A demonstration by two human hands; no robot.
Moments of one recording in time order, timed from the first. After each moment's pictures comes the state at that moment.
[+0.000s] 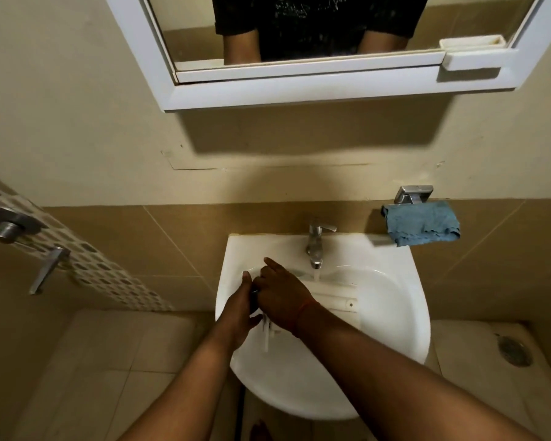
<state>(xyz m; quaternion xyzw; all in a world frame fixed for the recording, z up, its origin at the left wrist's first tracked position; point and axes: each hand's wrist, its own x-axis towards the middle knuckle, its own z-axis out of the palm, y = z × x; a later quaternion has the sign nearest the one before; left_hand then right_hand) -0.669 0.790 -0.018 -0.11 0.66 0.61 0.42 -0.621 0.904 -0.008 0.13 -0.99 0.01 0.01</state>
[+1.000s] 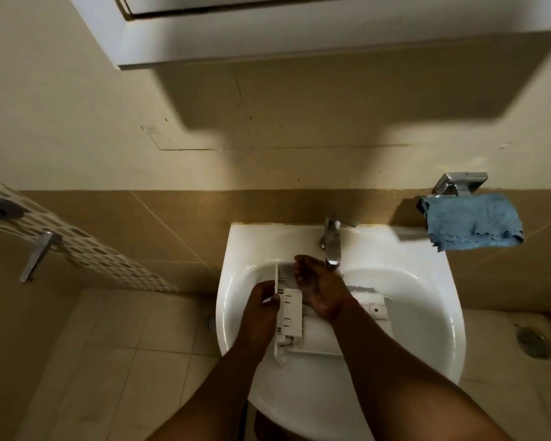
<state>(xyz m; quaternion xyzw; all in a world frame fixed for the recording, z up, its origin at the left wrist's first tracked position) -0.667 0.812 -0.072 -0.01 0.77 0.55 0.31 -0.643 0.966 -0.085 -0.37 -0.21 0.90 0.06</state>
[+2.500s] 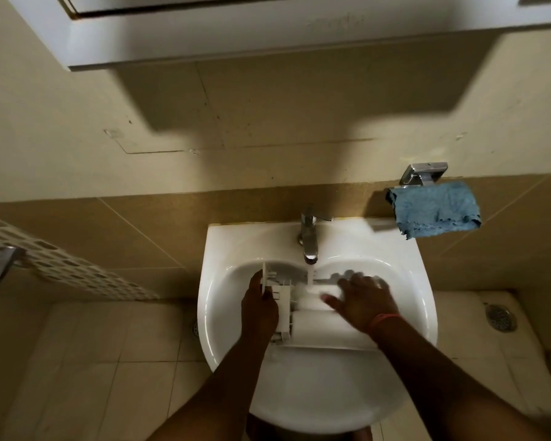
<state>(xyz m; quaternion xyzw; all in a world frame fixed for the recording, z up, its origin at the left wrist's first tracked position) -0.660 0.847 -0.097 0.04 0.85 0.46 0.25 -0.541 1.030 -0.105 -0.25 -0.96 0.08 -0.13</state>
